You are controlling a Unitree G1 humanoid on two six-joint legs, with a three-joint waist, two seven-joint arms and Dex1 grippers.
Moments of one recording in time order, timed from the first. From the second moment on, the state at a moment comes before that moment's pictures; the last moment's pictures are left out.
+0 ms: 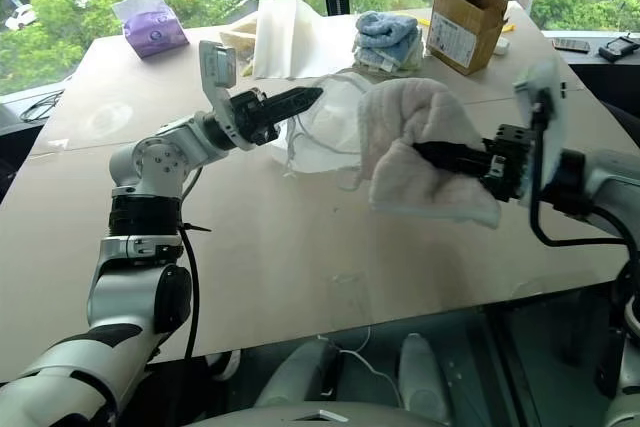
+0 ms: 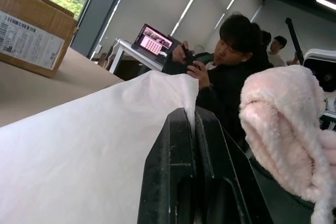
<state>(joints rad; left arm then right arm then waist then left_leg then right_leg) -0.88 0.41 0.15 0.35 -0.72 0.79 -1.10 -0.53 -0.76 -0.34 -0.49 1.23 1.21 0.52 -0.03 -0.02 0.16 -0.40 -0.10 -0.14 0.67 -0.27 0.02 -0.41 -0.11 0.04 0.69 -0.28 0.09</state>
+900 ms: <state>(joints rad) -0.83 0.43 0.08 0.24 -0.72 0.82 -1.17 -0.57 -0.37 -0.27 -0.19 1.93 0.97 -0.33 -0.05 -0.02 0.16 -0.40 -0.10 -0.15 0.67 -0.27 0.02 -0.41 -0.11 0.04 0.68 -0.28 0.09</state>
